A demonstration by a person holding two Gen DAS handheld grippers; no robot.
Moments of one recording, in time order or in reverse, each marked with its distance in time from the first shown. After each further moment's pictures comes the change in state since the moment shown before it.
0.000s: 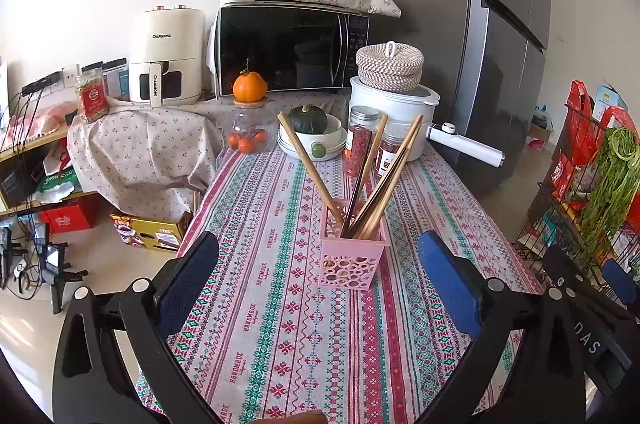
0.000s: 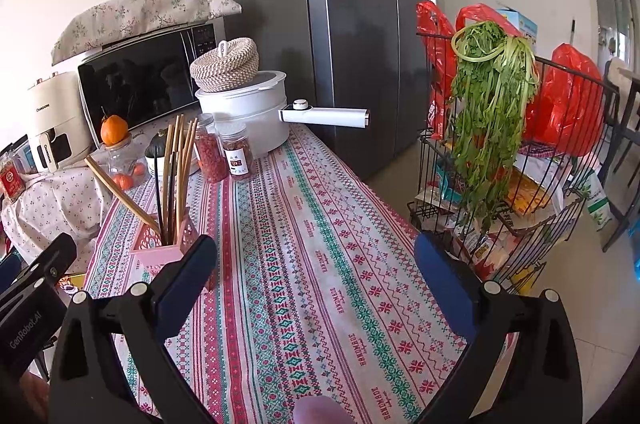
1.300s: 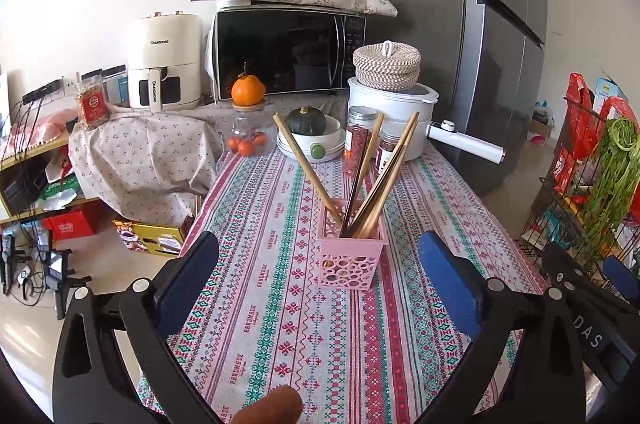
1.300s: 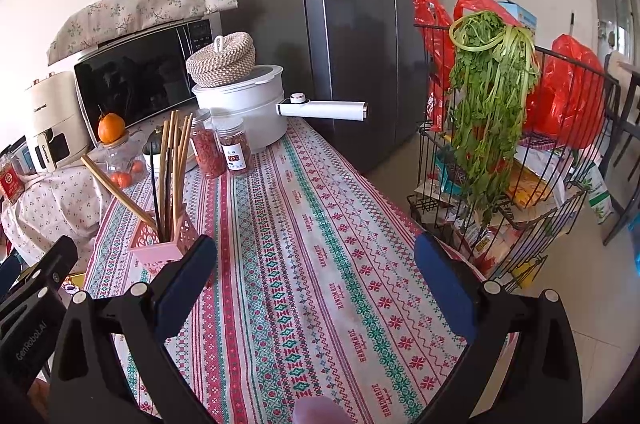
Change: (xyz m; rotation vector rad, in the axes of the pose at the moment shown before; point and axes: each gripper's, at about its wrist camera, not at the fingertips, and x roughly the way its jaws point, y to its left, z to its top) left arm 0.000 -0.006 -0.003 0.028 -0.005 0.010; right arm 0.007 -0.007 0.000 0.009 0.025 0.007
